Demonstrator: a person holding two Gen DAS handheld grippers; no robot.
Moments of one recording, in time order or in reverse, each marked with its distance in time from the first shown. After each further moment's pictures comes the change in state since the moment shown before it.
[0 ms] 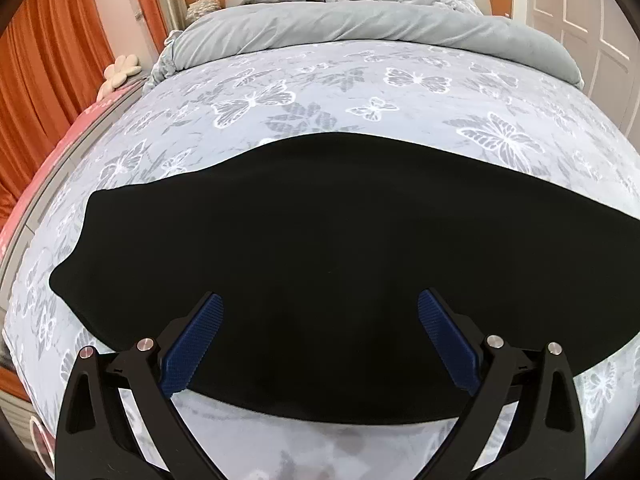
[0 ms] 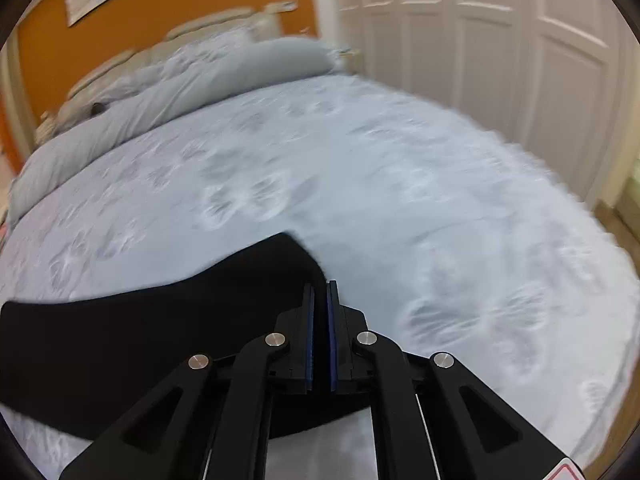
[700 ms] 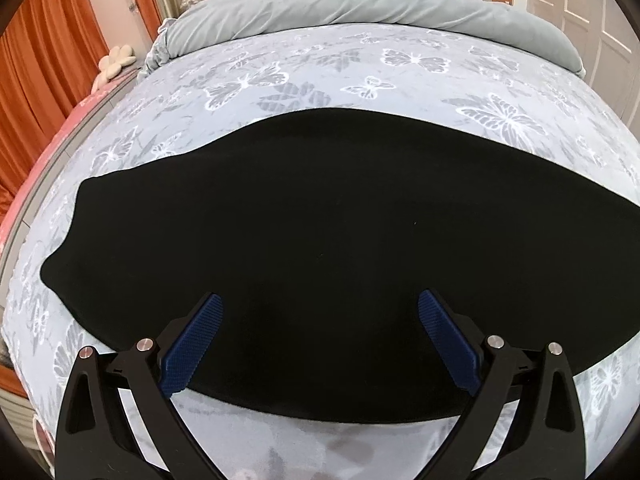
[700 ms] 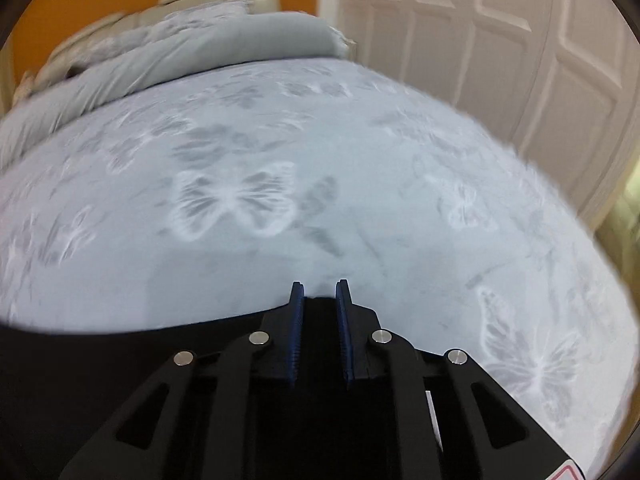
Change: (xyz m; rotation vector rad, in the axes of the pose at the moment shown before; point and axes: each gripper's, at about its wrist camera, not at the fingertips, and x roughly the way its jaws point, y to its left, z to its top) left arm 0.011 -0.002 -0.003 0.000 0.048 -0.009; right arm 0.074 0.047 0.025 -0.031 0.054 -0.062
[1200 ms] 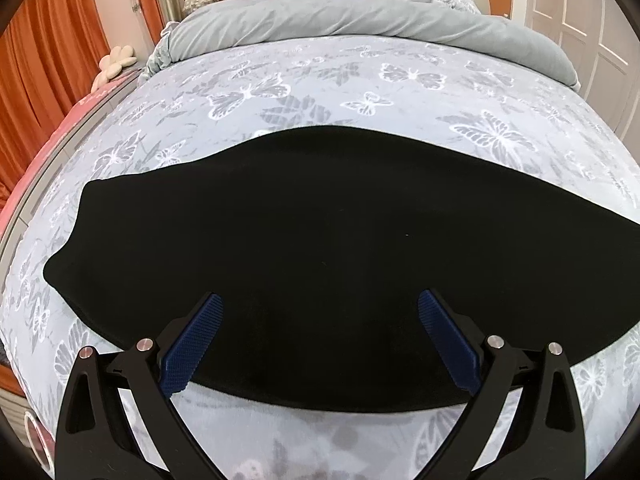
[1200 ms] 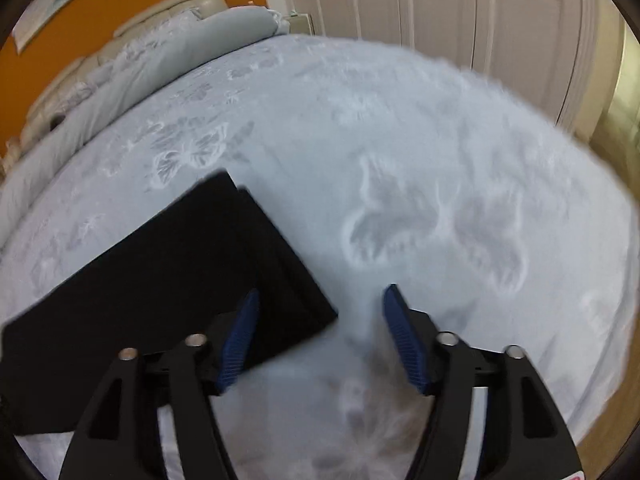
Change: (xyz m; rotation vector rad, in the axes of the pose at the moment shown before) left arm -0.020 0.004 0.001 -0.024 -0.034 -0.028; right arm -0.058 -0.079 -0.072 0.220 0.092 0.069
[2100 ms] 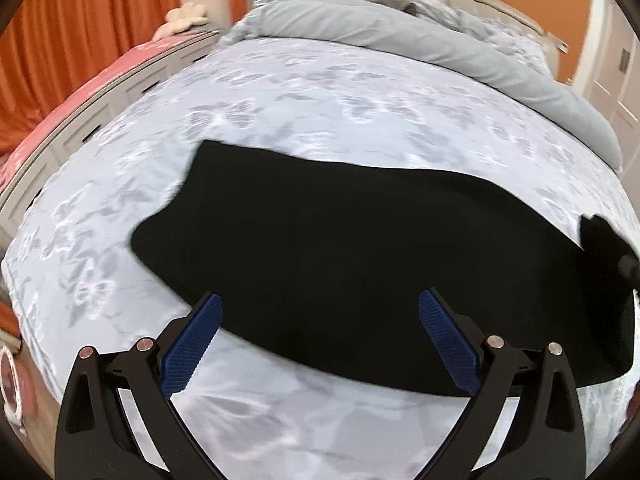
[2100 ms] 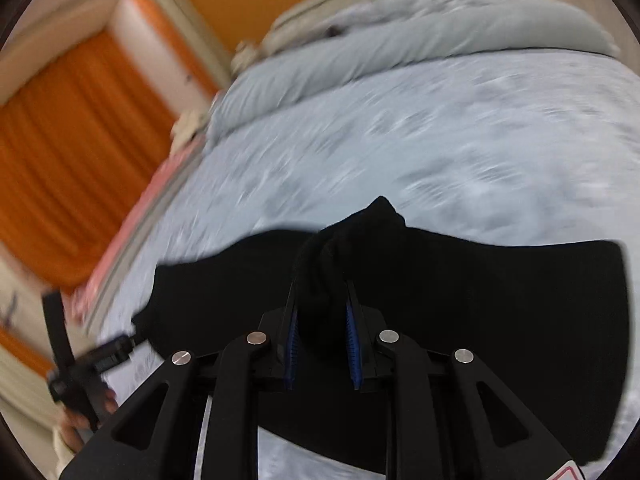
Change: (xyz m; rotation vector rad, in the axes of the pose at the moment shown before) left arm -0.019 0.170 -0.006 -0.280 0.006 0.061; right arm -0.056 0.417 -0.124 -0.497 0.162 0.726
